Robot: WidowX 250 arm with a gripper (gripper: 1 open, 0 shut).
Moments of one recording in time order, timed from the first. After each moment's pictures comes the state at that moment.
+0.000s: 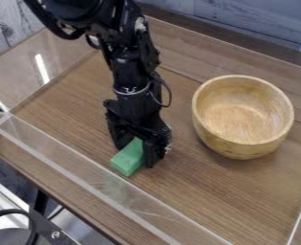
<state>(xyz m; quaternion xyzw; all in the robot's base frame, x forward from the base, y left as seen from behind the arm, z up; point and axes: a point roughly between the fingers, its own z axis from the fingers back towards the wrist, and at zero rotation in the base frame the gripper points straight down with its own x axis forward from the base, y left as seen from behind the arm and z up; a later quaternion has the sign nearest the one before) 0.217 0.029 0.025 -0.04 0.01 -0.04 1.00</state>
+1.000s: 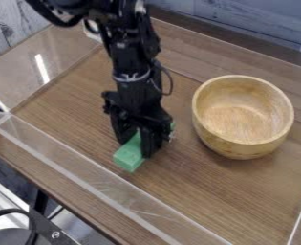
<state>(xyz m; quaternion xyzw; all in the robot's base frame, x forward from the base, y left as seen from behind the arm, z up) 0.217 0.027 0.046 -0.05 0.02 -0.02 1.00</state>
